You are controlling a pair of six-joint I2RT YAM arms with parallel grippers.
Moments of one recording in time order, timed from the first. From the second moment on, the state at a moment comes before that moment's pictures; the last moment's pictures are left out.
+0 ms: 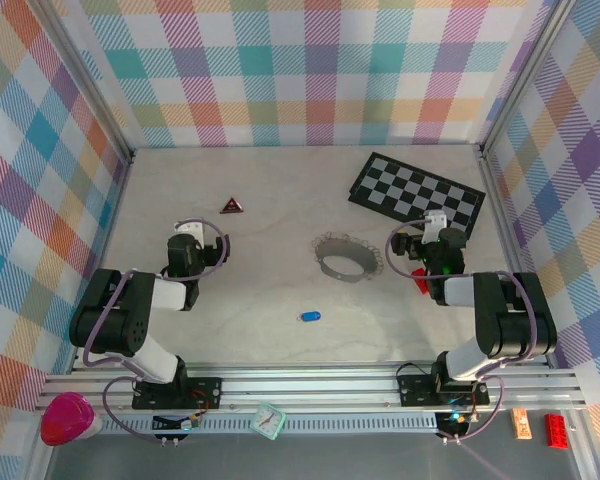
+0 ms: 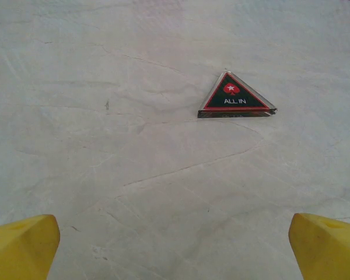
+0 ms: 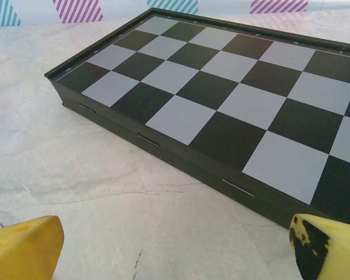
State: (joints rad) left arm -0.09 1.58 0.40 0.75 -0.10 -0.08; right arm 0.00 1.53 0.40 0.73 -0.16 0.02
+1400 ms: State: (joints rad) left arm -0.08 1.14 0.53 0.35 -0.08 -0.17; right arm 0.08 1.12 0.67 -0.02 -0.19 0.26
